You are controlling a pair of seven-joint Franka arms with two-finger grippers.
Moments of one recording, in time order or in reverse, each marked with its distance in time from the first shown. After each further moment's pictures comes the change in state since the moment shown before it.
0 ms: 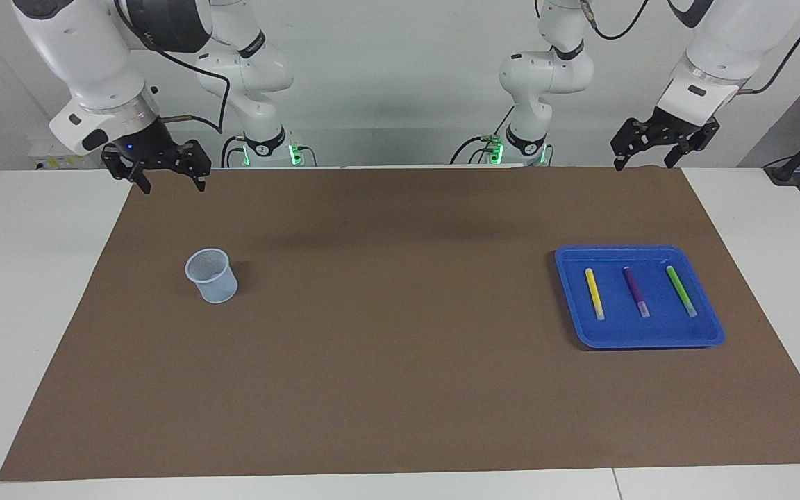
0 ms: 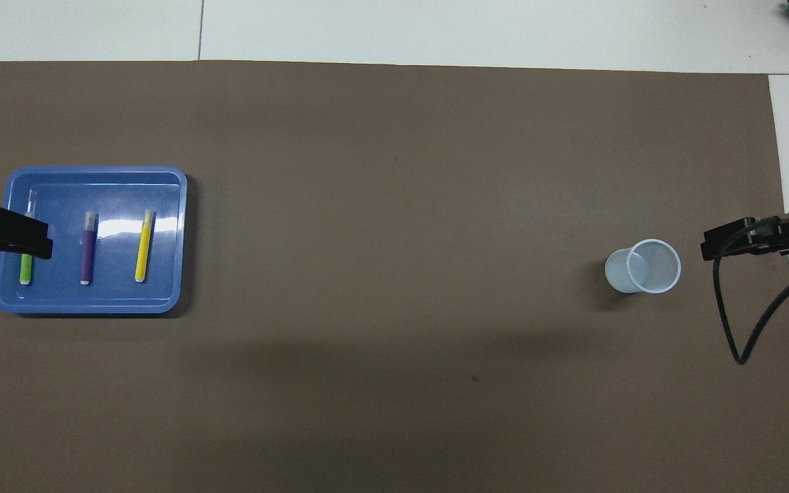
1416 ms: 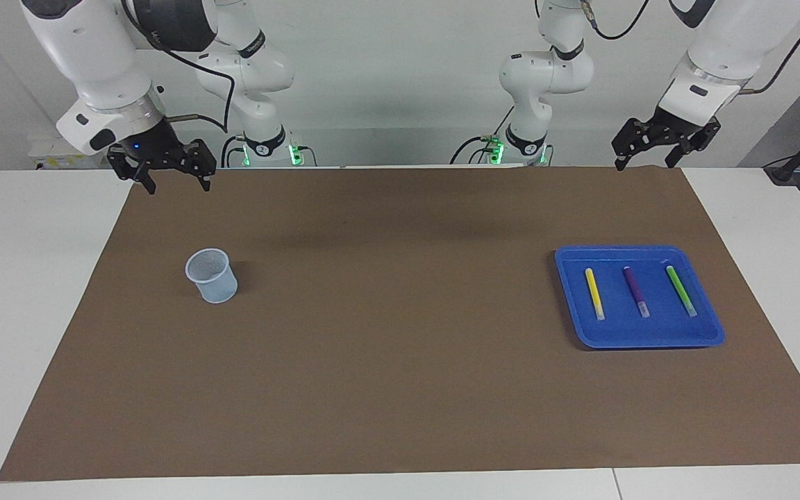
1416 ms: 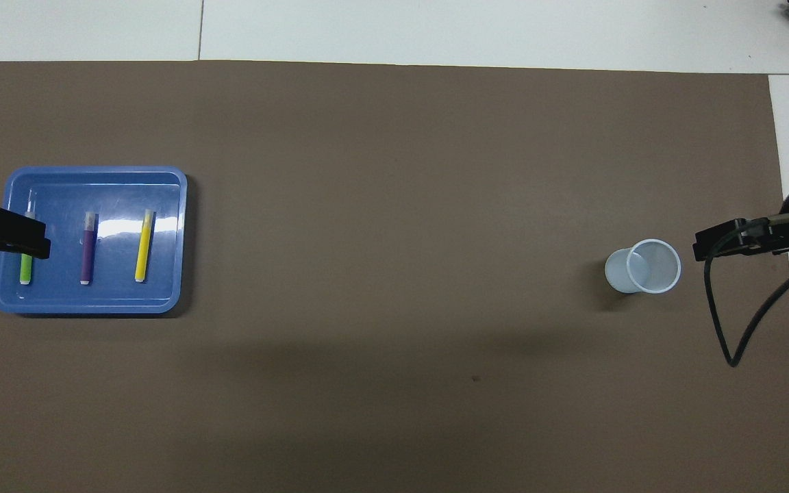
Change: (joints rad) left arm 0.001 0.000 0.006 0.000 0.000 0.000 0.000; right arm 0.000 -0.001 0.020 0.003 0.001 0.000 0.001
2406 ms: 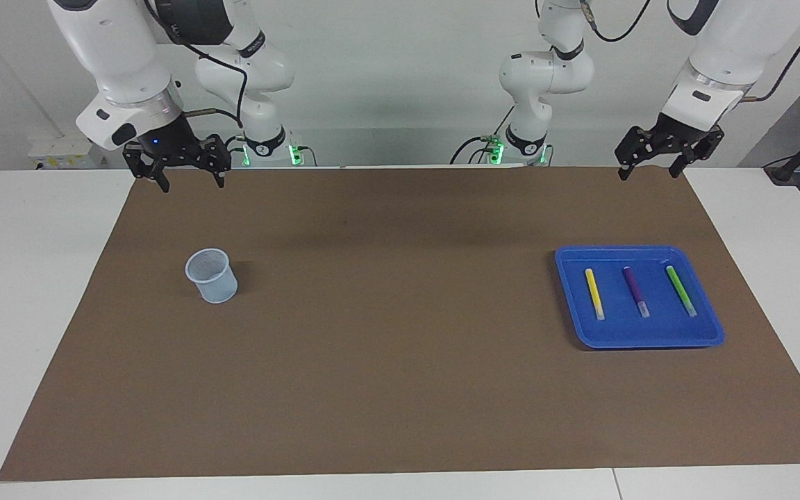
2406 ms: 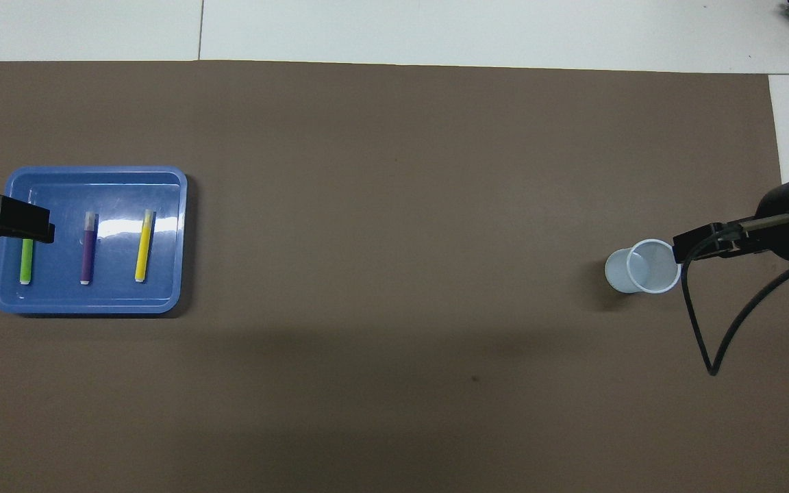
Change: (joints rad) left arm 0.001 0.001 0.004 -0.040 0.000 0.101 0.013; right arm 0.014 -0.005 0.039 0.001 0.000 0.000 0.006
